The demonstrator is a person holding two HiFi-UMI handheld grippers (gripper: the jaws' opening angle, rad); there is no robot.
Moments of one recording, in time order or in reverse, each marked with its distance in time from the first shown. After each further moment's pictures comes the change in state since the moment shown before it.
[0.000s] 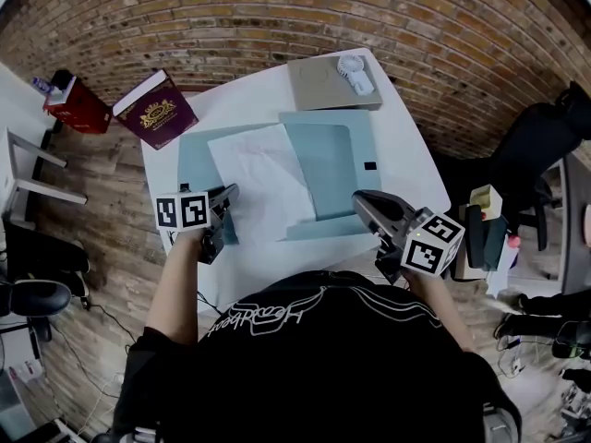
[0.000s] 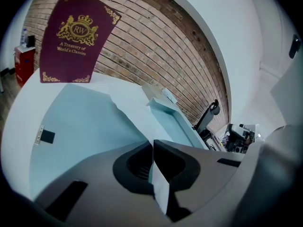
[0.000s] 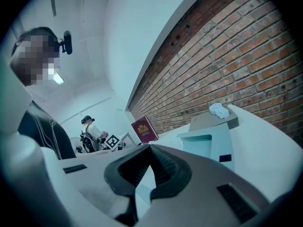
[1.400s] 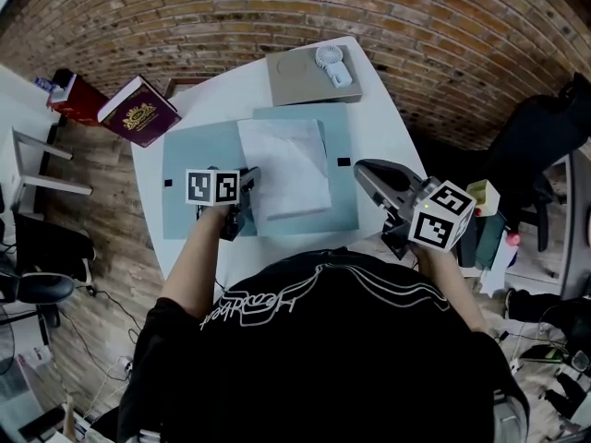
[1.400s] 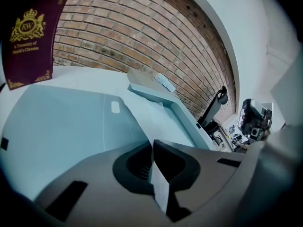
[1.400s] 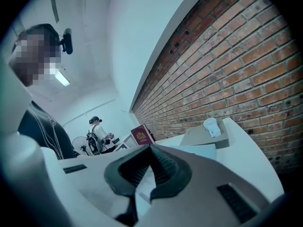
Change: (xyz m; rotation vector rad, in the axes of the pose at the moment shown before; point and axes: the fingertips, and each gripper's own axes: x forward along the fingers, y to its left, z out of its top) left arm 0.103 -0.061 0.004 0.066 0.098 0.079; right arm -0.041 -0.050 0.064 -0.042 0.002 0.060
